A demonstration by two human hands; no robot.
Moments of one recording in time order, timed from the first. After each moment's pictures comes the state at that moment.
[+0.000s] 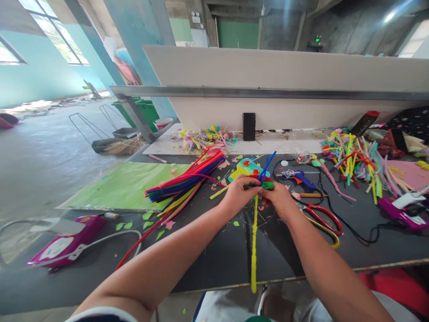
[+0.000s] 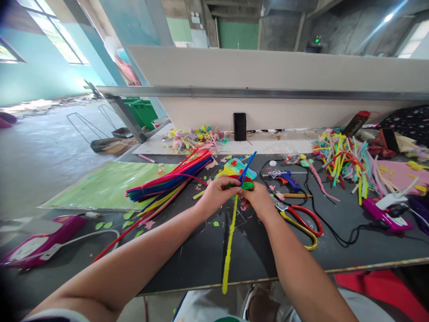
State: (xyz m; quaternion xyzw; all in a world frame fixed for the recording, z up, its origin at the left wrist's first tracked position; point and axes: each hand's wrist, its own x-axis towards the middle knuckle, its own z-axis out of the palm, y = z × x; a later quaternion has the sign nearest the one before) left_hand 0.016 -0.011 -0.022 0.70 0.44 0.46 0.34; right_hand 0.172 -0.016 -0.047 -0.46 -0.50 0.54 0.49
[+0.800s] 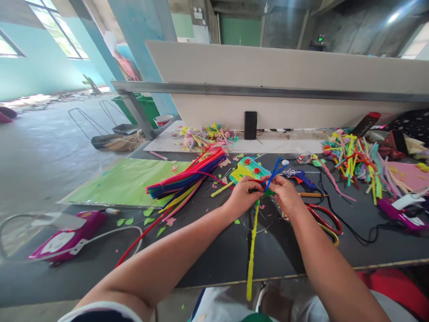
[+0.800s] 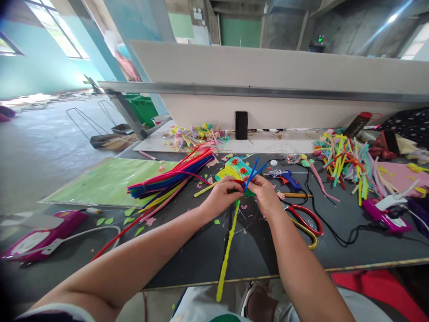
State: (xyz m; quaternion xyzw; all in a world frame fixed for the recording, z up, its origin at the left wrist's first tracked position) left_hand 0.020 -0.014 -0.038 0.74 0.40 0.45 0.31; right_hand 0.179 -0.011 -0.044 -0.37 -0.48 0.55 0.57
